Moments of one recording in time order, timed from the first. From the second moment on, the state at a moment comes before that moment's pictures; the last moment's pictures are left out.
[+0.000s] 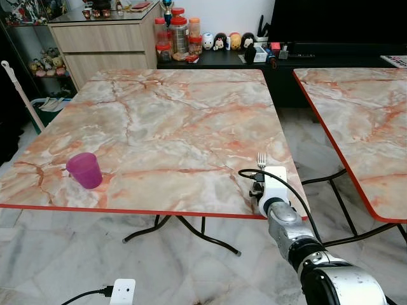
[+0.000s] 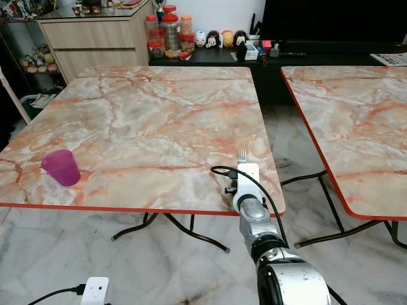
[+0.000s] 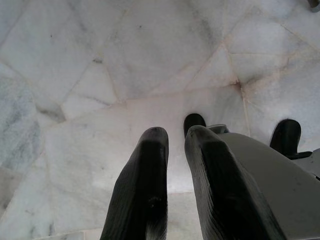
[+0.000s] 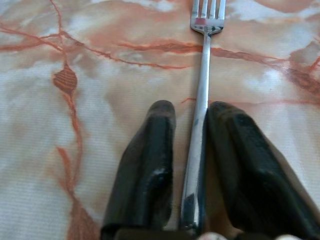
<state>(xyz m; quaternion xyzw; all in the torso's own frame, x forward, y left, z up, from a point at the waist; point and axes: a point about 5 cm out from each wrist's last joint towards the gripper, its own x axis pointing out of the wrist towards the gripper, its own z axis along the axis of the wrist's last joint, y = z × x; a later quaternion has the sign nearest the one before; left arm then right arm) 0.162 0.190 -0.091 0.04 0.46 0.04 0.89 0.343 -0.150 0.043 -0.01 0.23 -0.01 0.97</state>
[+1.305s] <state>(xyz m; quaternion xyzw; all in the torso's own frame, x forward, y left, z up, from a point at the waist) 0.163 0.199 -0.089 0.06 0.45 0.07 0.89 0.354 -0.118 0.074 0.00 0.09 0.06 0.99</state>
